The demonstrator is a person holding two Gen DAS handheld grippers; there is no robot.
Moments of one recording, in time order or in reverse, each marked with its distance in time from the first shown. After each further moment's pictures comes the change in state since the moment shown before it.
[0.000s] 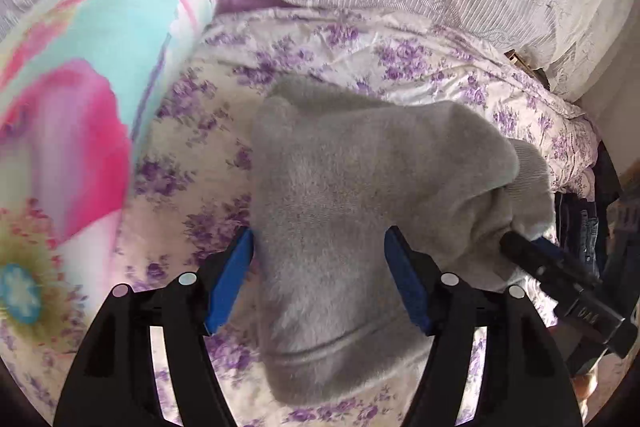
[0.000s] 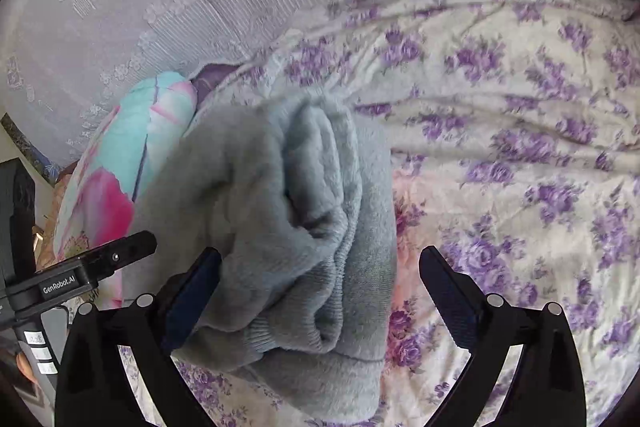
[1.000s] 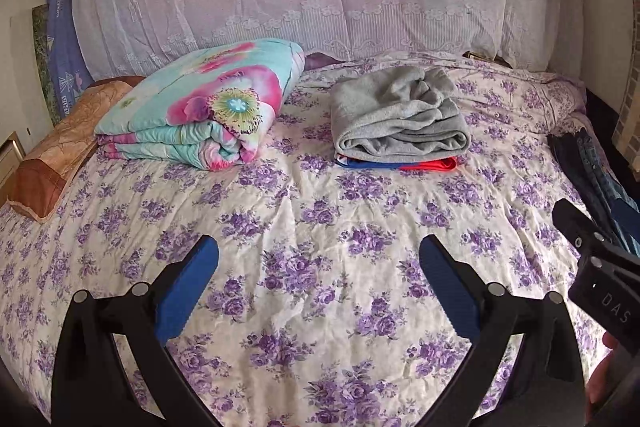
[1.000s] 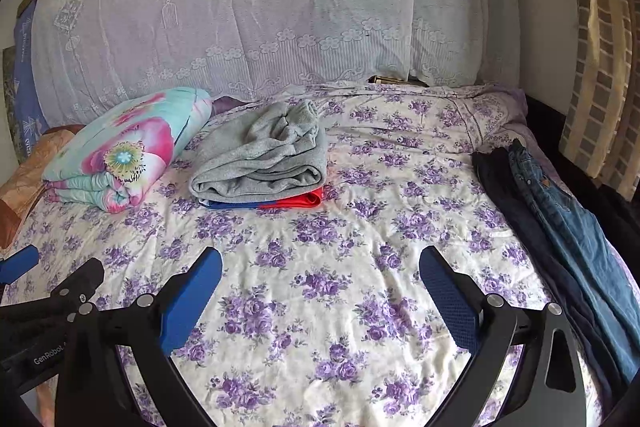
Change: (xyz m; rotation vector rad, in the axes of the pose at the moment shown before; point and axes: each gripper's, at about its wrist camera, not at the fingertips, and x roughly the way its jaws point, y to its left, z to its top) left arm -0.203 -0.040 -0.287 0.044 -0.306 0.261; right arm -0.223 0.075 -0.251 -0.130 -0.269 -0.315
